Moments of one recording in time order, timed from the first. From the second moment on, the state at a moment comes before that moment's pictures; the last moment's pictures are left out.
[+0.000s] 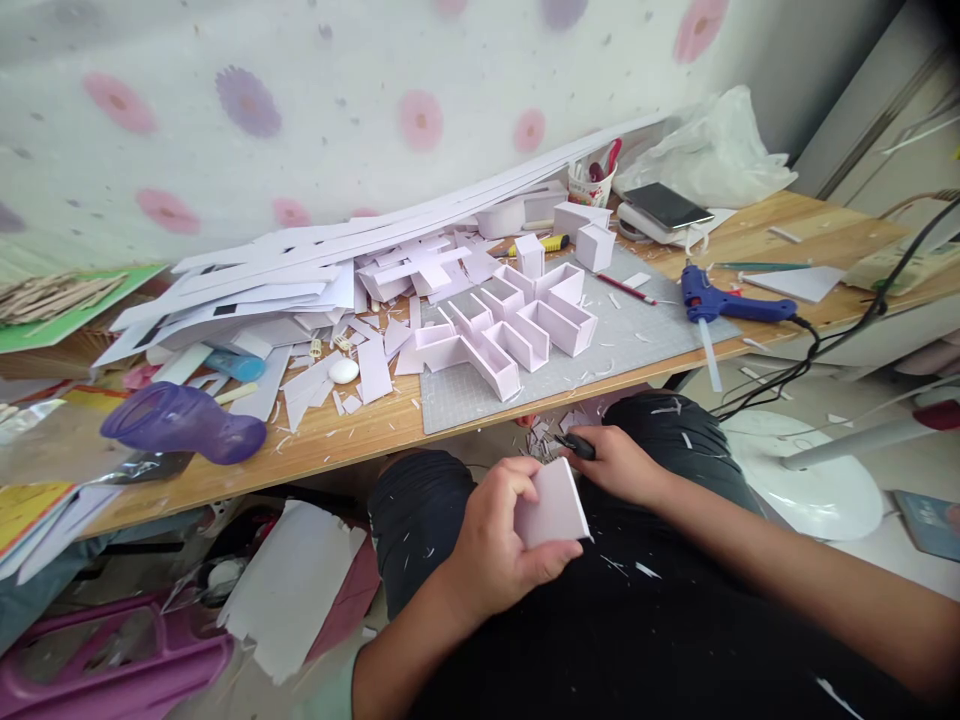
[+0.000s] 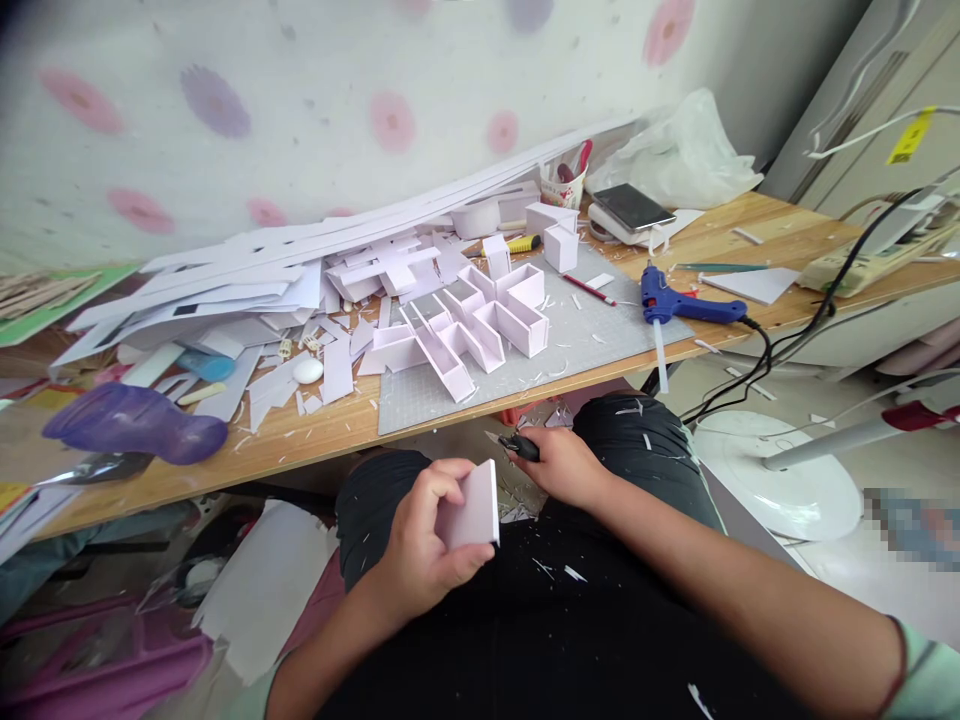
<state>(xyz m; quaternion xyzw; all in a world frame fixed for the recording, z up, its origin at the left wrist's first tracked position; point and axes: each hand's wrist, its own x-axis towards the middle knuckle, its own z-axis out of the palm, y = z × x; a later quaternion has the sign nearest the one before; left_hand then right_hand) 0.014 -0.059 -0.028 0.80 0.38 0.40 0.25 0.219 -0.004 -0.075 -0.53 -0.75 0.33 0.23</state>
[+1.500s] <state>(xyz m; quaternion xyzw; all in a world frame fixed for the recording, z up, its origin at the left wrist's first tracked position) 0.005 -0.049 -0.029 0.56 0.35 0.32 0.67 0.217 -0.012 -0.017 -0.39 -0.72 0.46 0.33</state>
